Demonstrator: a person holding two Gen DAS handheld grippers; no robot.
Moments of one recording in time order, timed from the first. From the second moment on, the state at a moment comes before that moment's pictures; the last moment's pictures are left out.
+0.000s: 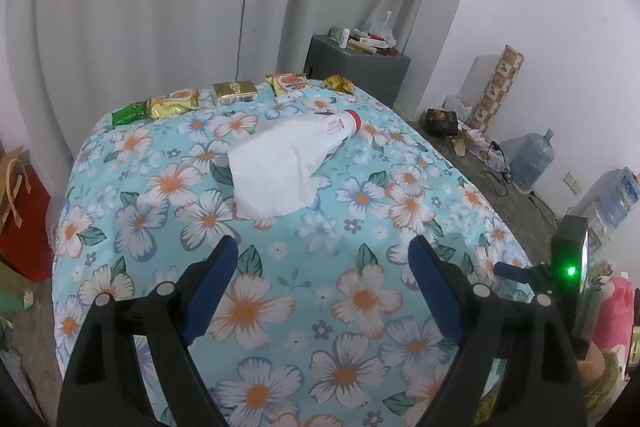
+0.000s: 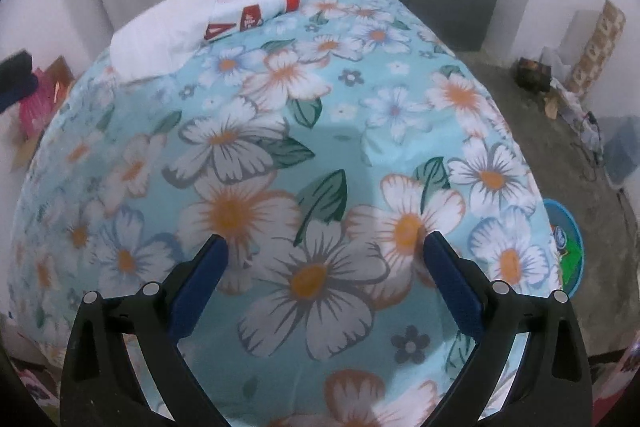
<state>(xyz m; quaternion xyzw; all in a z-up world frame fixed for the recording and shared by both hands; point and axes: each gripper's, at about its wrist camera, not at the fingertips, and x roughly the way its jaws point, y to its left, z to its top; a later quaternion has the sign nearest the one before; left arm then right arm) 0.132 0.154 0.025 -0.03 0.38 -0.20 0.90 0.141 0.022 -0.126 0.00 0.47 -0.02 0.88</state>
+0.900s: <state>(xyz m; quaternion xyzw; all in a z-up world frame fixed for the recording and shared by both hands) 0.141 0.143 0.018 -0.02 0.39 -0.19 0.90 0.135 0.013 -0.130 -0.01 0.46 0.02 0.89</state>
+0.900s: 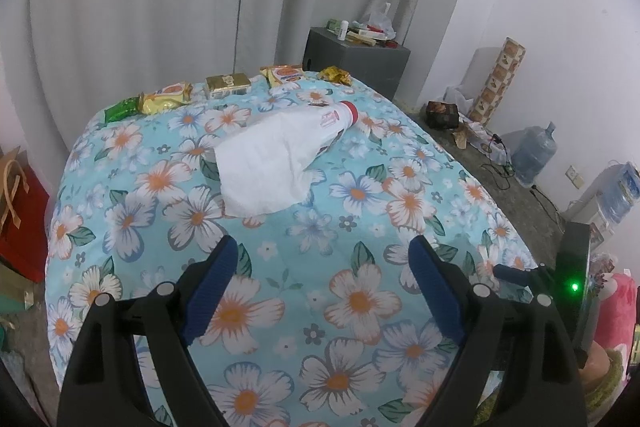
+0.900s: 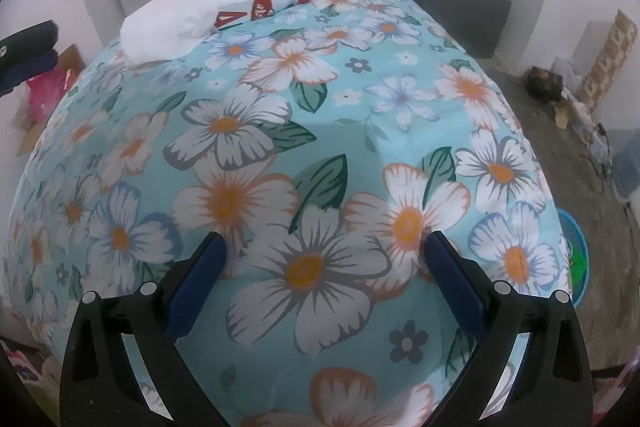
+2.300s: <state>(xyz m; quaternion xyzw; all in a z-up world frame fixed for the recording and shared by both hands) 0.268 0.140 -0.012 0.07 0.40 -0.20 0.89 0.150 -0.020 -0.093 0.22 0.43 0.10 0.87</state>
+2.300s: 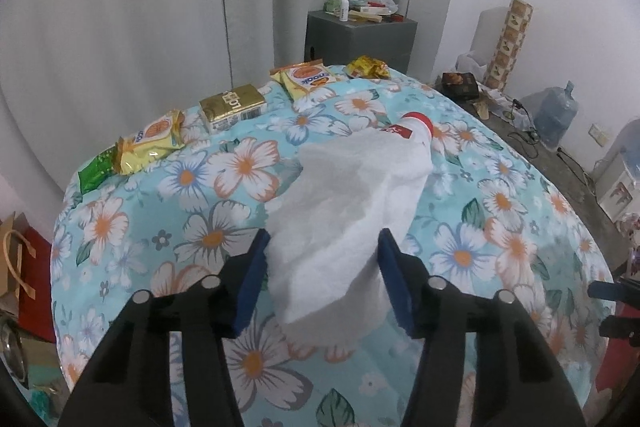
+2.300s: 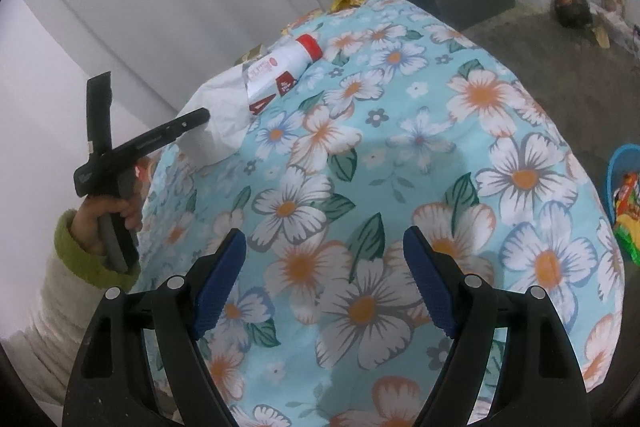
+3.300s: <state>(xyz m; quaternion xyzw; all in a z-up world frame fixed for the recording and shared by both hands) 0.138 0.046 -0.014 0.13 0.39 -0.34 0.84 0.136 -0.041 -0.092 0.25 0.43 0.07 0.87</state>
